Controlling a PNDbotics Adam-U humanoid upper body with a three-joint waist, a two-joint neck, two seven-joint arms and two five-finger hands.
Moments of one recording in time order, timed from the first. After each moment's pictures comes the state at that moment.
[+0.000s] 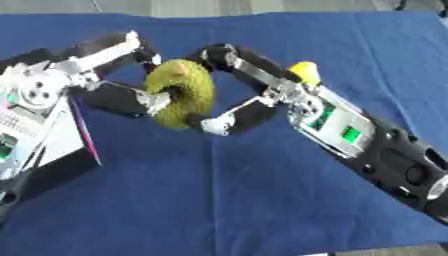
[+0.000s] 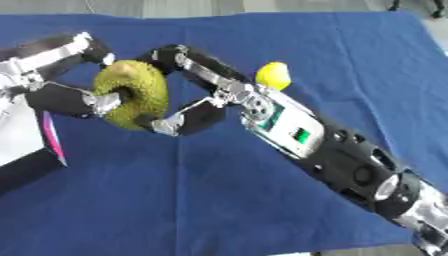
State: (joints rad) left arm -1.03 0.15 -0.54 -1.37 -0.26 0.06 -0.51; right arm -0.37 -0.68 0.37 -1.98 0.07 -0.02 0.07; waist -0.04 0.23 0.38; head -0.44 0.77
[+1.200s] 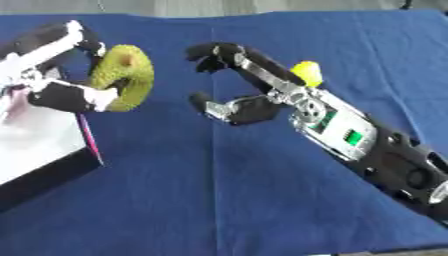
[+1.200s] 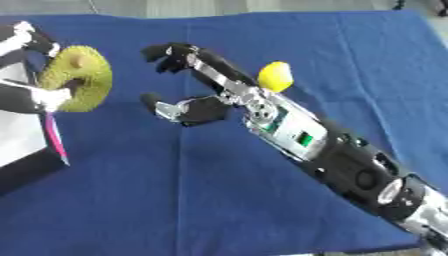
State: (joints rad) left arm -1.00 0.34 -0.46 -1.38 -0.34 0.00 -0.44; right arm -0.34 -0.68 0.36 -1.96 0.10 0.02 0.00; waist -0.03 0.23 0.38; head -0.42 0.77
